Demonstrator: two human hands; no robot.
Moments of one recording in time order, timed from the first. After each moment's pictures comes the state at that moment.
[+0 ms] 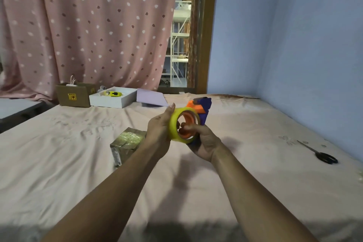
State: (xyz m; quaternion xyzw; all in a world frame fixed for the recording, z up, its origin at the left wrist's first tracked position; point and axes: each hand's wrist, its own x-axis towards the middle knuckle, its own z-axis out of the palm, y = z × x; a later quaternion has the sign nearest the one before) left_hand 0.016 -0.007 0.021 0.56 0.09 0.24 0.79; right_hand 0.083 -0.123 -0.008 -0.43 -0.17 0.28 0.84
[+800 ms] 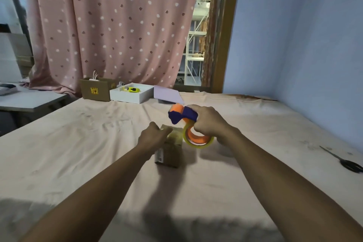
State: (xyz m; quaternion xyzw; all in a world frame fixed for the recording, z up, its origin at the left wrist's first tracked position) left_hand -0.011 0.079 -0.017 0.82 0.30 0.15 0.46; right_hand 0.086 -0.087 0.042 -0.89 -0.36 -0.02 0.26
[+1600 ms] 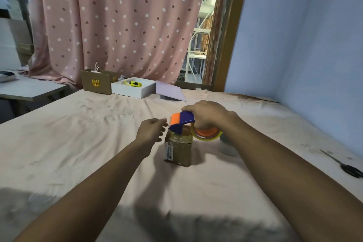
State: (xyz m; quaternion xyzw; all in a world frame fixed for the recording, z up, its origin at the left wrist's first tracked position) left_hand -0.007 0.102 -0.031 0.69 0.24 0.21 0.65; right_hand 0.088 -0.063 0.067 -0.90 -0.43 -0.06 -0.08
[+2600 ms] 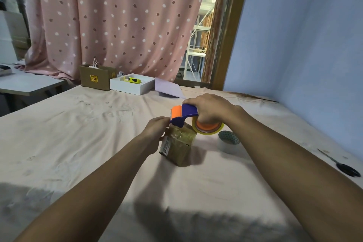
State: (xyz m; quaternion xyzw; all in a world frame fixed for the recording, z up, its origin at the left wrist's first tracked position) left_hand 0.004 0.089 -0.033 0.65 0.20 0.15 0.72; right_hand 0.093 -0.071 0.078 -0.89 -0.46 -0.07 -0.06
